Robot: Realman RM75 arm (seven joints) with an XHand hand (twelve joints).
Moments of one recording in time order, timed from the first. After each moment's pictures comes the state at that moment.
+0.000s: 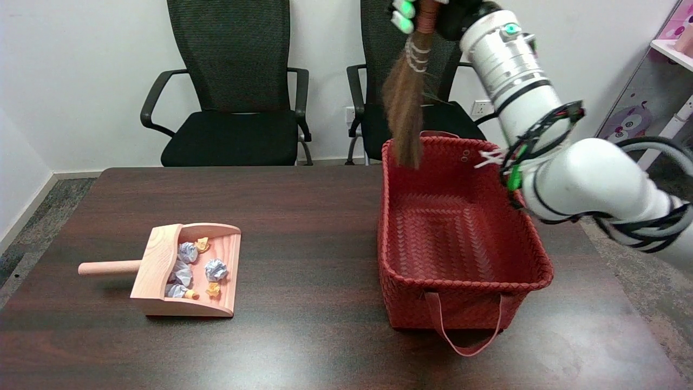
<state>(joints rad) 0.67 -0.69 0.81 -1.98 -0.90 0.83 0.08</state>
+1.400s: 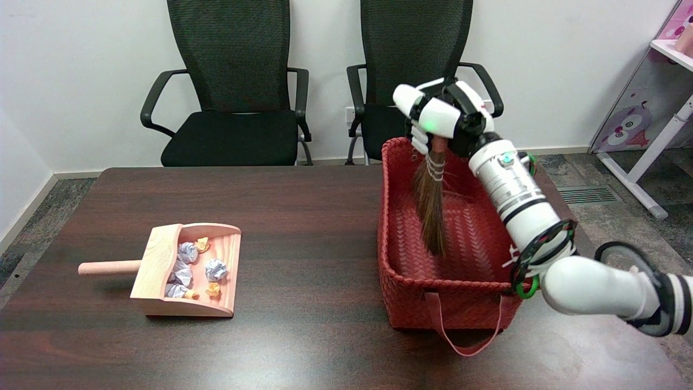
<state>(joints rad) 0.33 -0.59 0.59 -1.88 -1.27 1.02 0.45</state>
